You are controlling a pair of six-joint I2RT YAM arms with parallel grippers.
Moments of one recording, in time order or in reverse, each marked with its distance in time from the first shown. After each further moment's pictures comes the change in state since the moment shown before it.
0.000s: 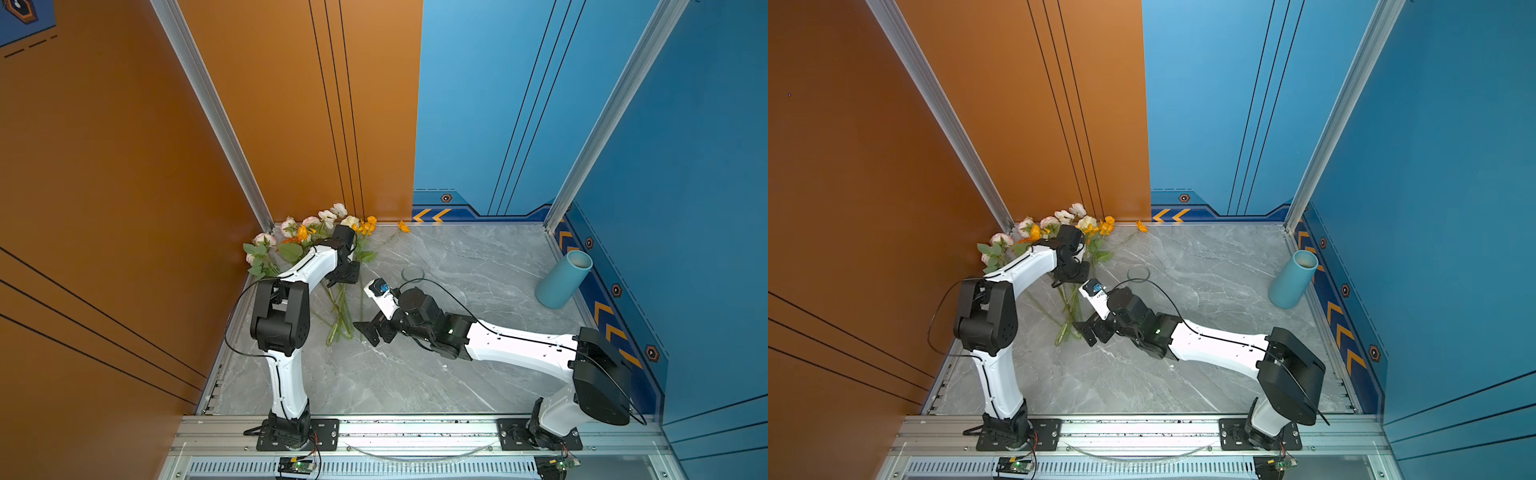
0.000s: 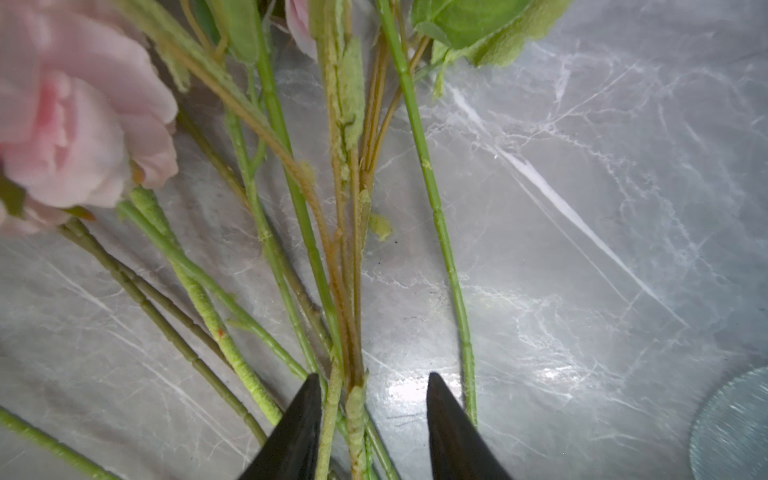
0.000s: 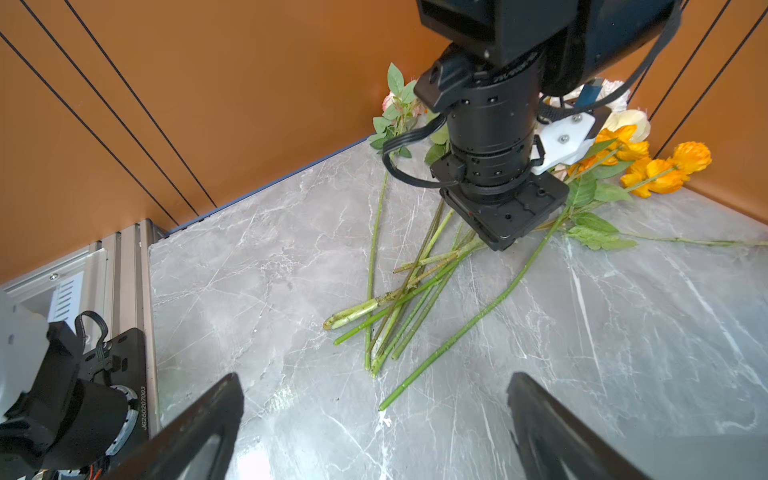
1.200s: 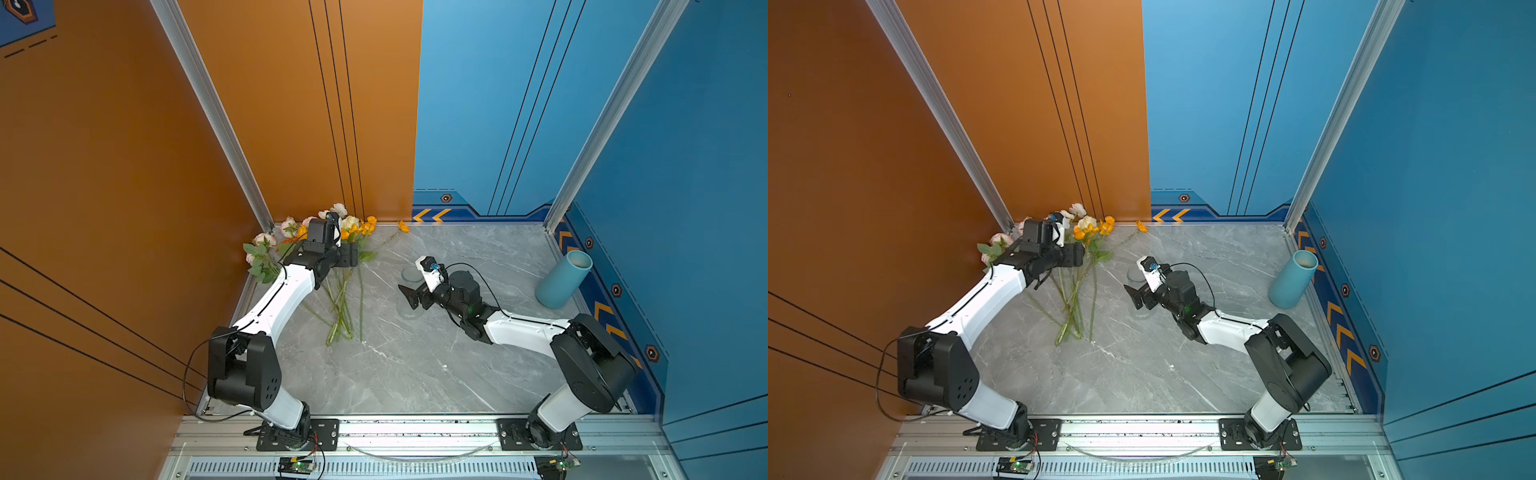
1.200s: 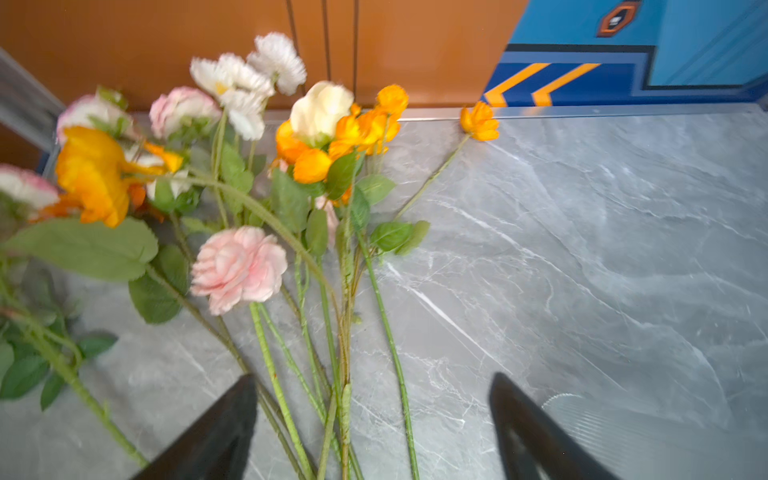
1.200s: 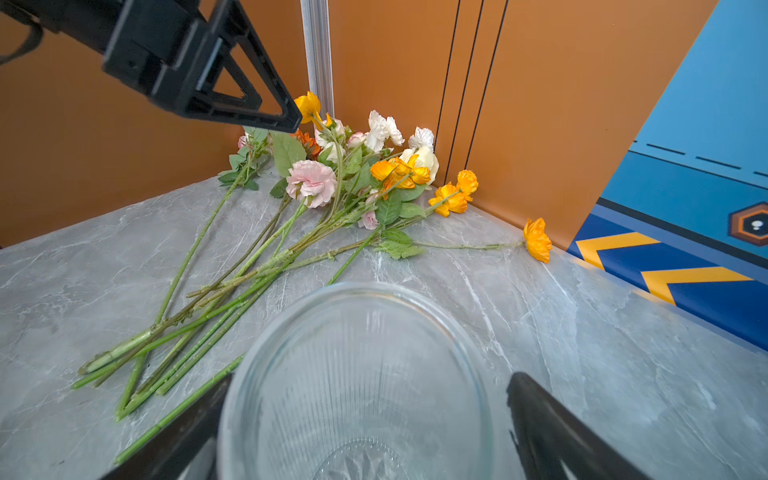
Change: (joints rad) left arm 0.033 -0.402 -0.225 0.328 0.026 -0.027; right arm -0.402 -0.008 -0.314 0.473 -0.120 -0.187
